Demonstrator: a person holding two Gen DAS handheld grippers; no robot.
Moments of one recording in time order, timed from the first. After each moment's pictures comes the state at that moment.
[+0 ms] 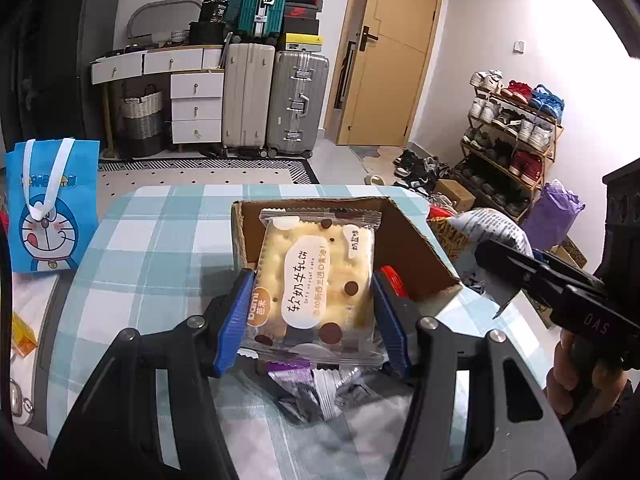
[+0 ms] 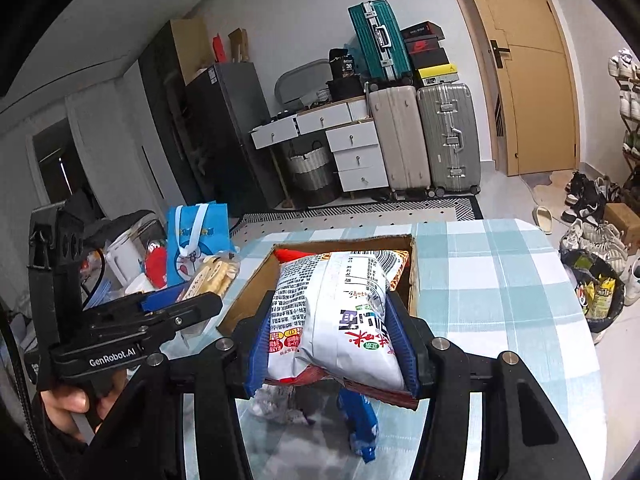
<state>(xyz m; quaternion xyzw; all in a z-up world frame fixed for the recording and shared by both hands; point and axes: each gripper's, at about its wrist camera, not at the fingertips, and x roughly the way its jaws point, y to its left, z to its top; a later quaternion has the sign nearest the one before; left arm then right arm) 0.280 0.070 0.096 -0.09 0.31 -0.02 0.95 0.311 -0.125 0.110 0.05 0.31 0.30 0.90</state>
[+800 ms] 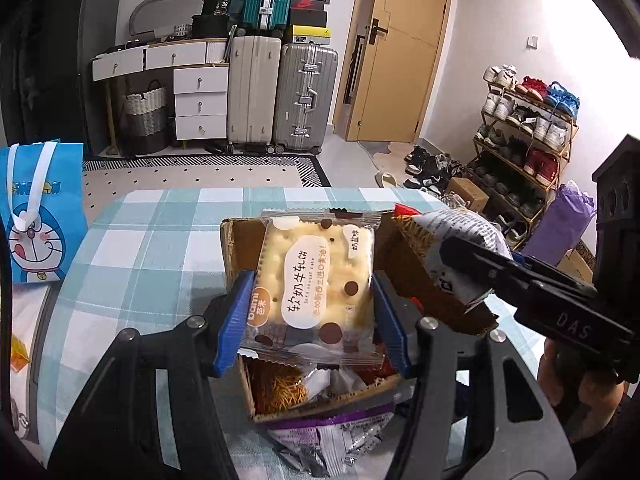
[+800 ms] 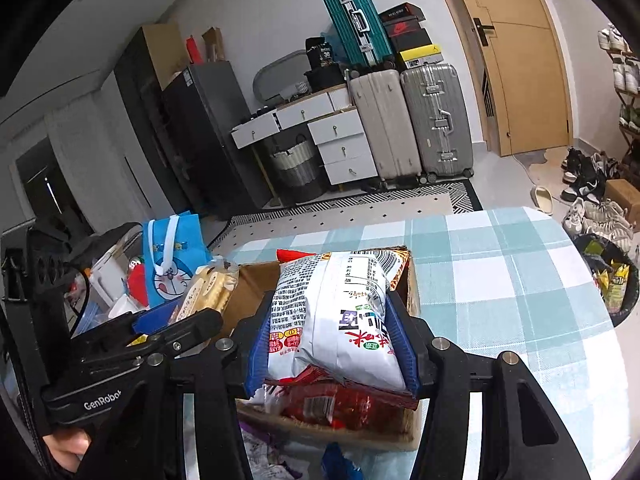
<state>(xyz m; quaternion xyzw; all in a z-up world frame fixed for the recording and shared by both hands) 0.360 0.073 0.072 -0.08 0.32 0.00 0.94 0.392 -0.103 0.075 0.08 0.34 0.28 0.89</state>
